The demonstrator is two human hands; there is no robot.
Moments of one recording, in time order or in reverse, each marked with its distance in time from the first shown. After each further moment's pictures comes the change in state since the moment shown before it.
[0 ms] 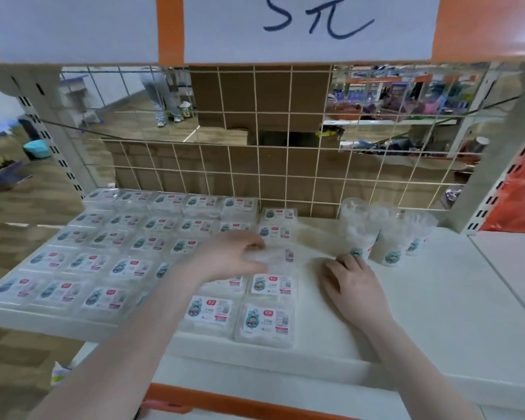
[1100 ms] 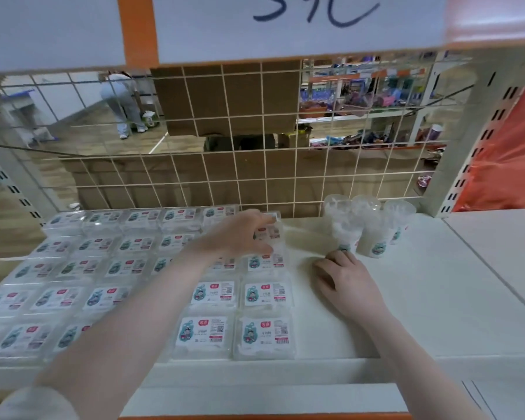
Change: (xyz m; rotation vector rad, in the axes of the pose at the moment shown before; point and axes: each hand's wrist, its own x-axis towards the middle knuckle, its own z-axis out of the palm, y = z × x) left_hand 0.067 0.001 -0.006 -0.025 0.052 0.272; right_hand 0.000 -0.003 -0.002 0.020 0.037 0.047
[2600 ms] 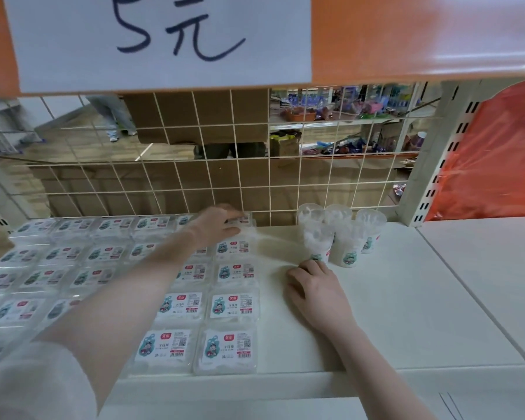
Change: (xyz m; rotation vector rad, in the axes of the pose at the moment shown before) left_hand 0.051 -0.033 0.006 0.069 0.074 -0.105; right_hand 0.000 0.001 -0.004 0.083 -0.018 0.033
